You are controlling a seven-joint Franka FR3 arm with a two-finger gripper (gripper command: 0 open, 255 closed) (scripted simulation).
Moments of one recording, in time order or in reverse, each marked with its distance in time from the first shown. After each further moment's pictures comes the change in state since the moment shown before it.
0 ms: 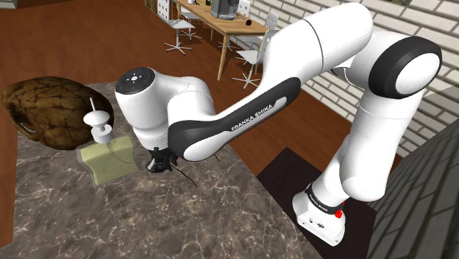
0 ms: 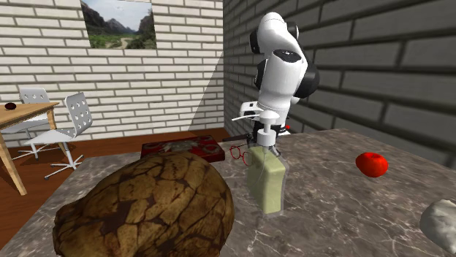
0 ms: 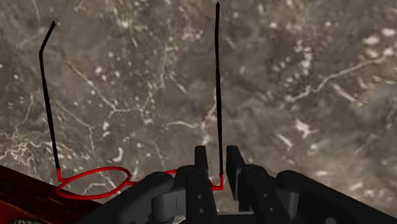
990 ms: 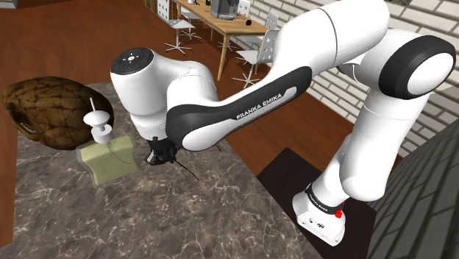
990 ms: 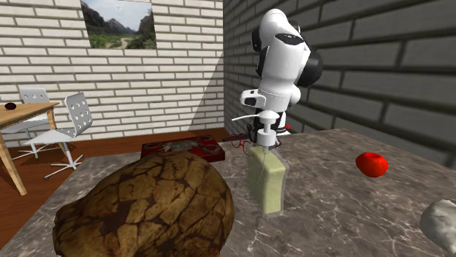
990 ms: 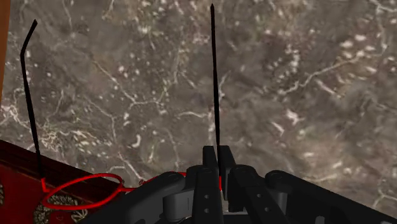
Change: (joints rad) arm -0.008 -0.046 0.013 0.037 0.036 -0.070 -0.031
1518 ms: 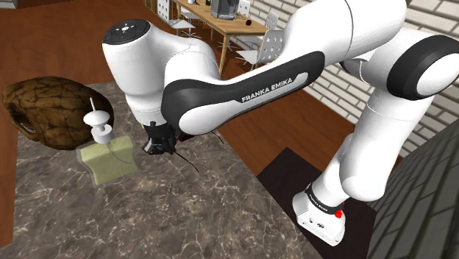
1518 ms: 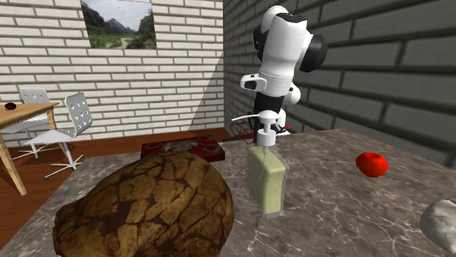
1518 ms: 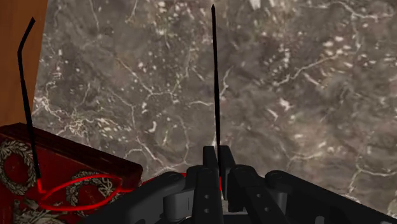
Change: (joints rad) arm -0.005 -0.036 0.009 0.068 0.030 -0.093 -0.034
